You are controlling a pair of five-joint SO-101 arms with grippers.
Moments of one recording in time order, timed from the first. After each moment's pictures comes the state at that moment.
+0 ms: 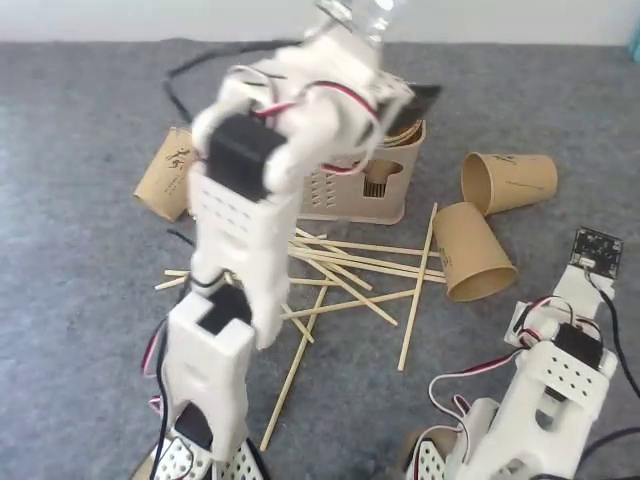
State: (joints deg) left arm 23.1 25.7 -85.3 98.8 -4.4; right arm 29.5 -51.1 71.0 54.8 10.2
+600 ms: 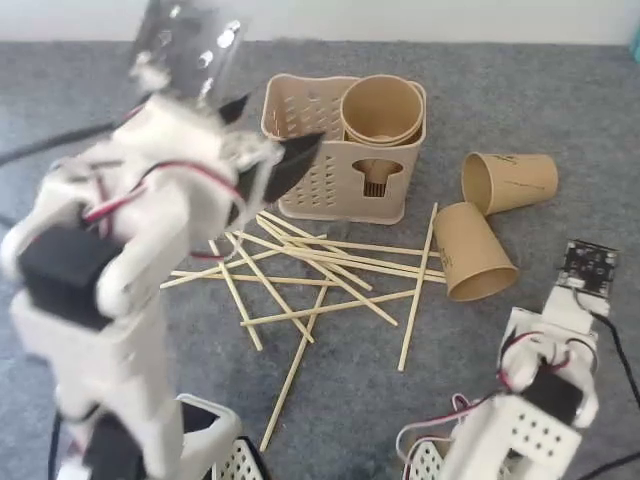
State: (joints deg) left arm 10.8 -23.9 -29.8 98.8 -4.0; right arm 27.7 -82.2 78.2 63.5 12.5
